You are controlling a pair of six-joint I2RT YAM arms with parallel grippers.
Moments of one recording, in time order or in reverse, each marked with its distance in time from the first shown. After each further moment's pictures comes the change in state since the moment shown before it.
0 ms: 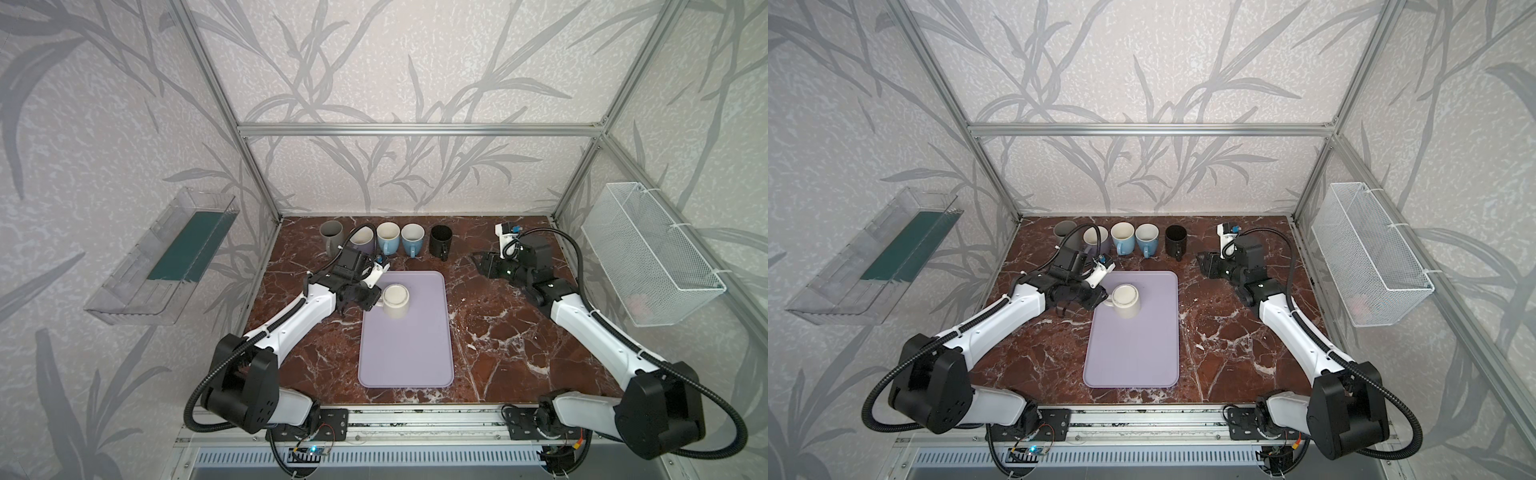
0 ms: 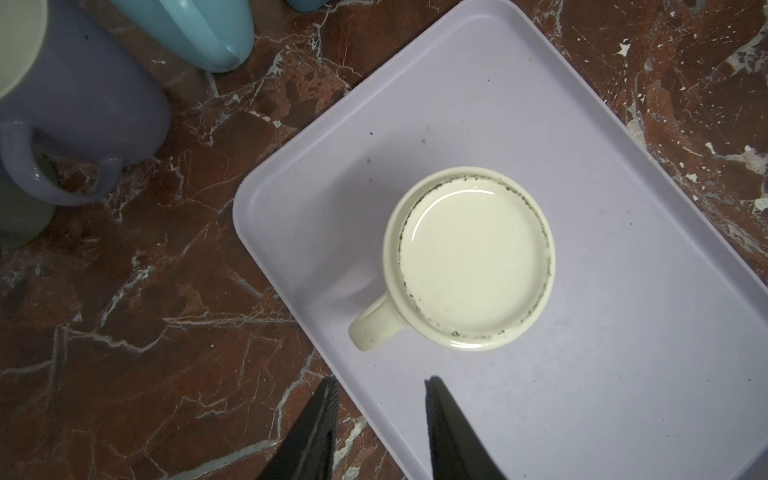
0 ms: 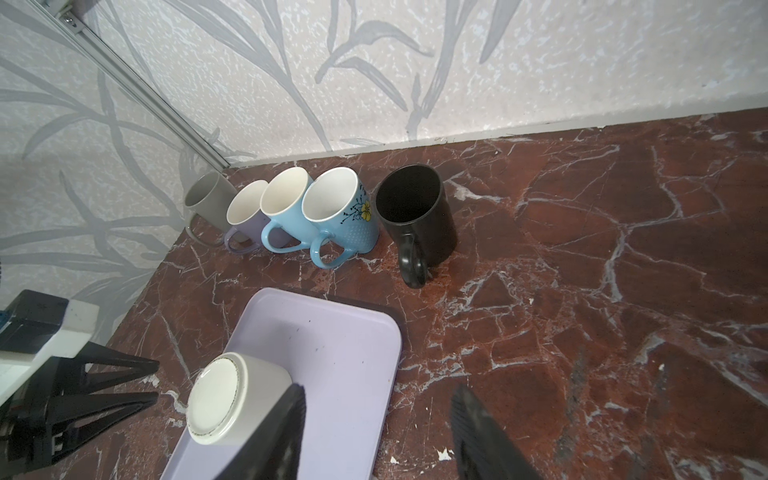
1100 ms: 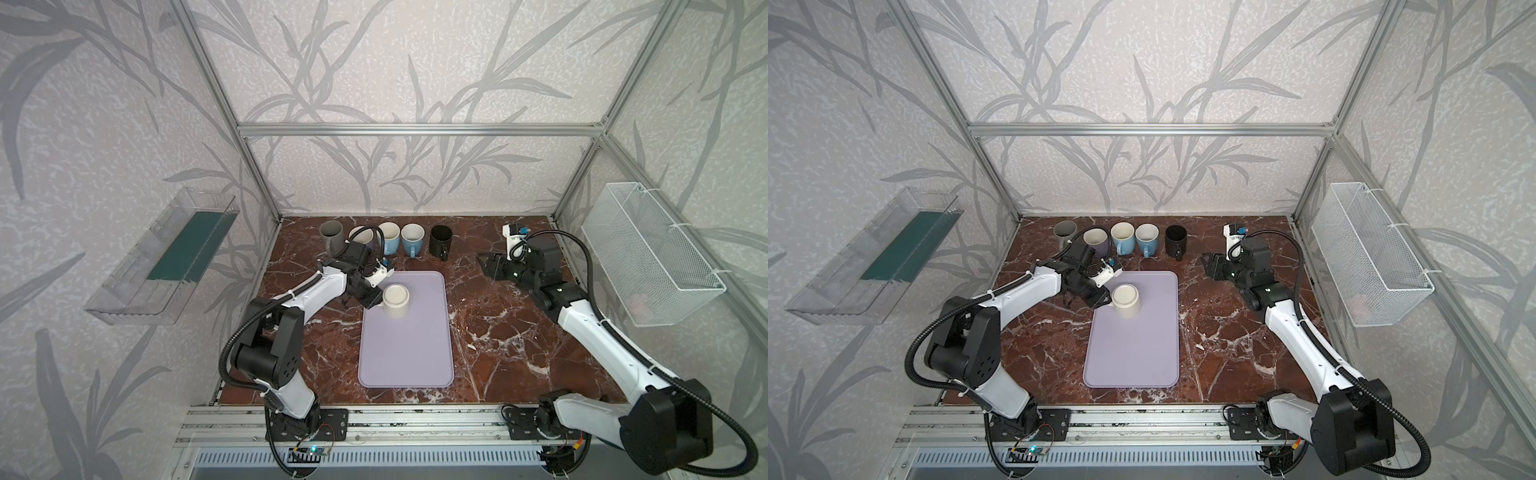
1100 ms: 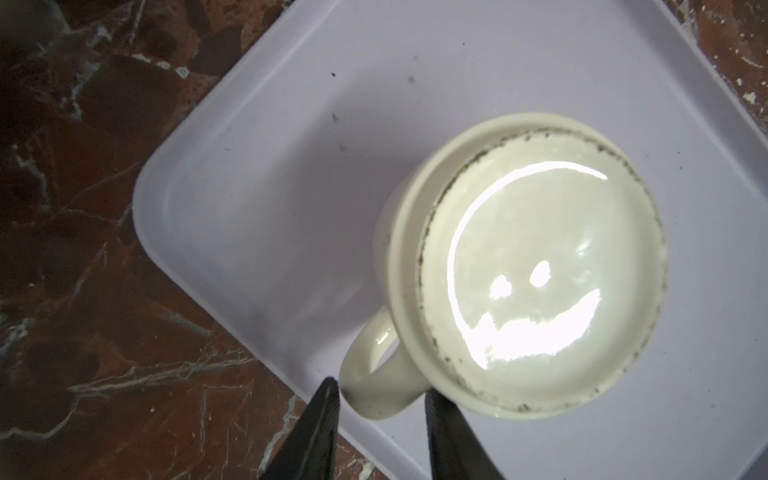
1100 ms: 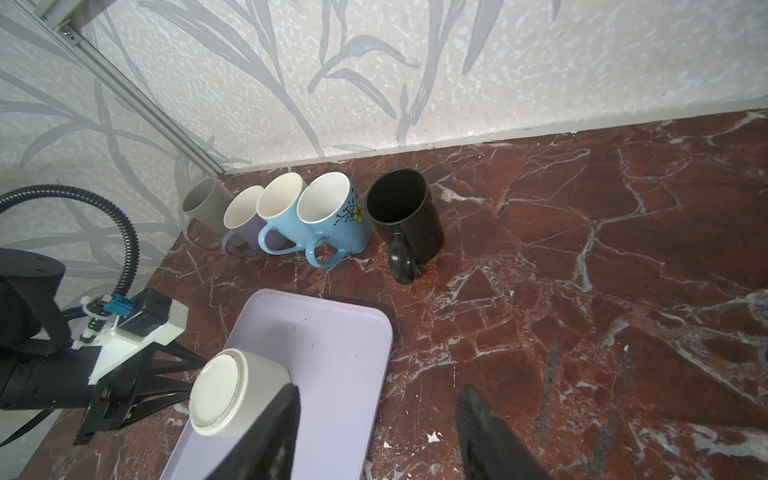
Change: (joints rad) left arm 0.052 0.261 0.128 -0.082 0.104 0.154; right arm -0.023 -0.068 -0.010 -0.055 0.011 -0.003
